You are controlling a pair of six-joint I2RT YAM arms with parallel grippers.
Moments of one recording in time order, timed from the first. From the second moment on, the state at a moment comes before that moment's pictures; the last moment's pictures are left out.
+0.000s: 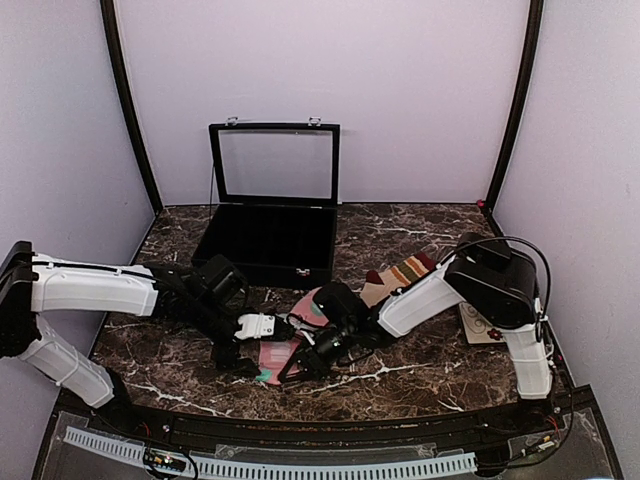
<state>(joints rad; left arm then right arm) -0.87 1.43 0.78 -0.51 0.28 0.67 1.05 2.18 1.13 0.31 -0.90 0.24</state>
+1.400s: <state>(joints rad) -0.94 1.53 0.83 -0.43 0.27 1.00 0.96 2.17 1.13 0.30 -0.85 0.52</state>
